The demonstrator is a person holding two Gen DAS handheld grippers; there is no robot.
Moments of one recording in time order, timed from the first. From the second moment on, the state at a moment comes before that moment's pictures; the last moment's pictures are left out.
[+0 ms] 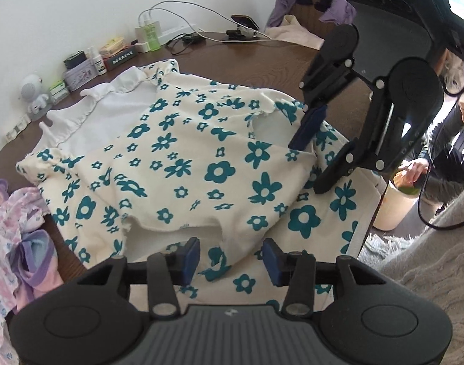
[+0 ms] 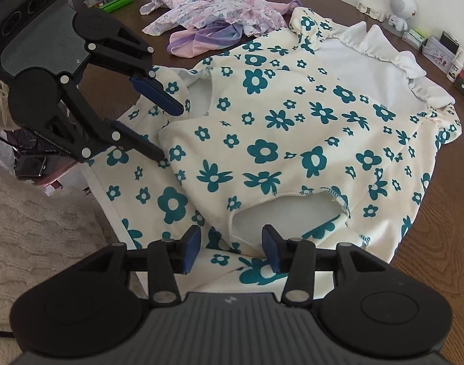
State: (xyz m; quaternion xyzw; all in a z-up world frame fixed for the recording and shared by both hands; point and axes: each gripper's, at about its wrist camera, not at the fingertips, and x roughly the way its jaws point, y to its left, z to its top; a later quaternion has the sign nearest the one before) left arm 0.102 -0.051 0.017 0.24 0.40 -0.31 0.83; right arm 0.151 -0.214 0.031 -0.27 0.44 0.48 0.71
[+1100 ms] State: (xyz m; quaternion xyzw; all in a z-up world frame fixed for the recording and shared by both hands) left arm 0.101 -0.002 0.013 0.16 0.42 -0.19 0.87; right arm 0.148 -0.270 0.026 -0.20 0.43 0.33 0.82
